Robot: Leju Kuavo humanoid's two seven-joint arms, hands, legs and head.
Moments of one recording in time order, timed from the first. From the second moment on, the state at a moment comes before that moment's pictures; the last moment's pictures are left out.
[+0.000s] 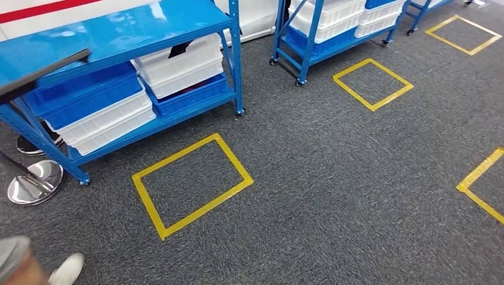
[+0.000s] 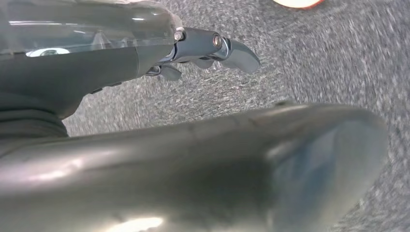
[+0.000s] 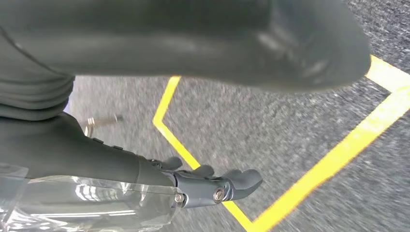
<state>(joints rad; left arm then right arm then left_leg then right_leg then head) -0.10 0.08 -1.24 -0.09 1.51 0.20 -0.32 -0.09 0.03 -1.19 -0.22 0.97 -0.34 0.02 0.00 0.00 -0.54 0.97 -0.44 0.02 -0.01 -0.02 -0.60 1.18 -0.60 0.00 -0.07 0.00</state>
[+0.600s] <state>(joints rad) -0.11 0.08 -1.19 -0.09 1.51 0.19 -0.34 -0.09 0.03 -1.19 -0.22 0.96 -0.32 0.02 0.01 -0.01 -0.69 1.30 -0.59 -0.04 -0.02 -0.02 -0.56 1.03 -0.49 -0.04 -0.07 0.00</state>
